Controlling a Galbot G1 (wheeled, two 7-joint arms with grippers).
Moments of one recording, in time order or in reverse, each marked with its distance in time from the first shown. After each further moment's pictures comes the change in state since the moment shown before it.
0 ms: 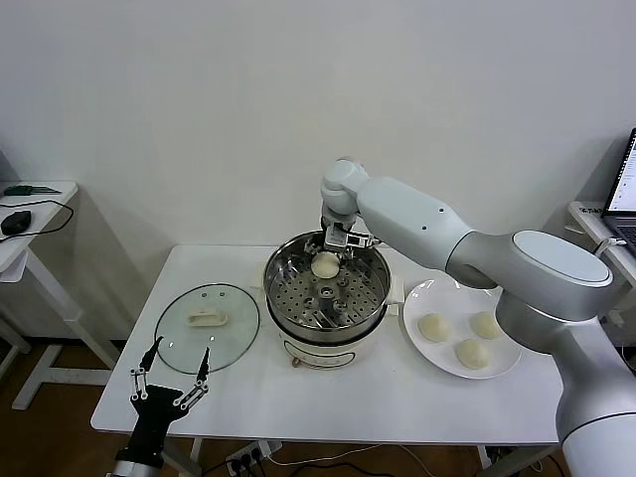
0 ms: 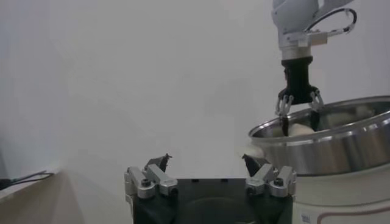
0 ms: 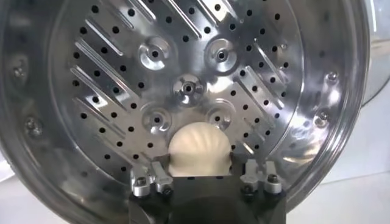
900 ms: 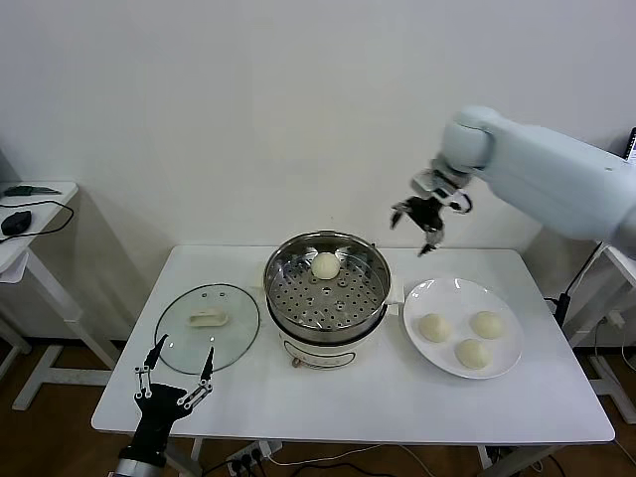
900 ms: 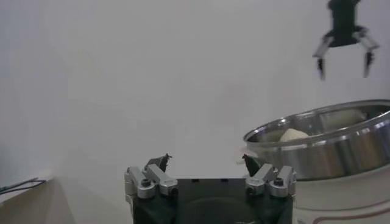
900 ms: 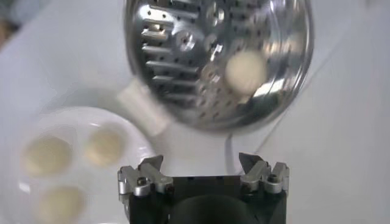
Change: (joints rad) left arm -0.002 0.011 0.012 -0.004 0.002 -0.001 0.007; right arm 0.236 -0.533 -0.298 0.252 0.790 -0.626 -0.157
